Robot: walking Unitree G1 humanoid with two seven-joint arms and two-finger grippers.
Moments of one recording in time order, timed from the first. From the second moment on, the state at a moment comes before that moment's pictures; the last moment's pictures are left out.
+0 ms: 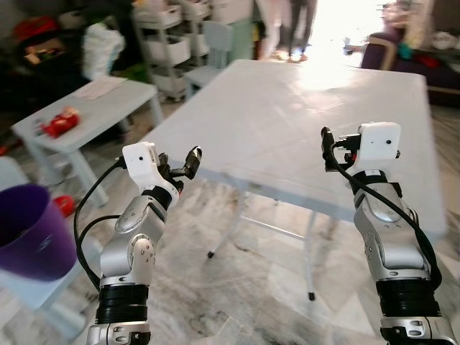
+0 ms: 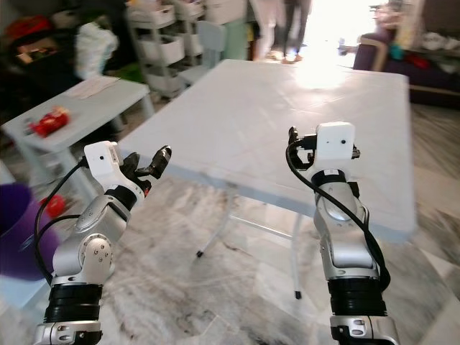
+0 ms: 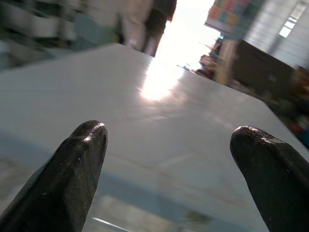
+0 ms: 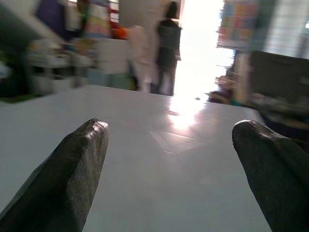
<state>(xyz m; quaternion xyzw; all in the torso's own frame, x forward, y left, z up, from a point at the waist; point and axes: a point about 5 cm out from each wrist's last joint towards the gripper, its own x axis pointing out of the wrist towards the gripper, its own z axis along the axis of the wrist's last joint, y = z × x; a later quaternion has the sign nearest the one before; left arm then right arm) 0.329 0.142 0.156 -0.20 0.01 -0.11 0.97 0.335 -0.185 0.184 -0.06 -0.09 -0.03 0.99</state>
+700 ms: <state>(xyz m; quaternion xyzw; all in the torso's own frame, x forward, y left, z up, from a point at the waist) 0.331 0.140 0.160 -0.20 0.00 -0.12 0.97 0.335 -0.188 0.184 -0.06 -0.09 -0.03 0.99</state>
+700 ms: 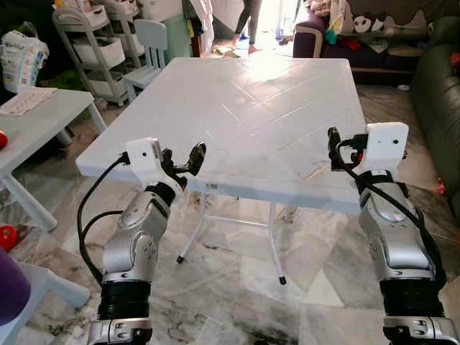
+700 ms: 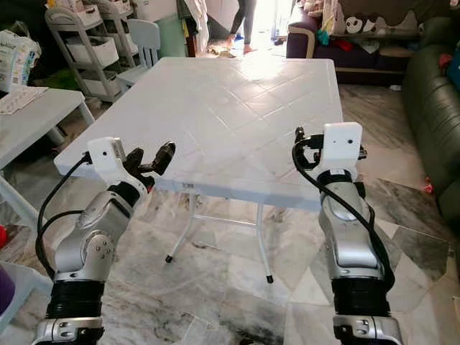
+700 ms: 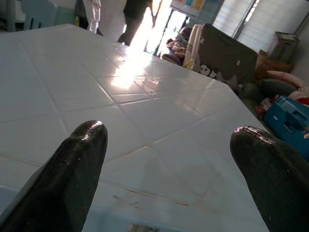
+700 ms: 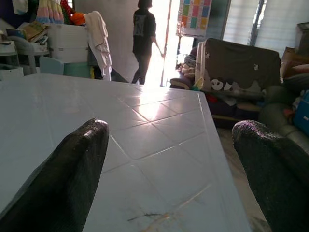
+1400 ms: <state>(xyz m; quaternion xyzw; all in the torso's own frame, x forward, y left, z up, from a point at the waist) 0.333 0.142 0.162 -0.21 0.00 -0.11 0.97 0.336 -0.187 0.185 -0.06 -0.09 -0.03 0.99</state>
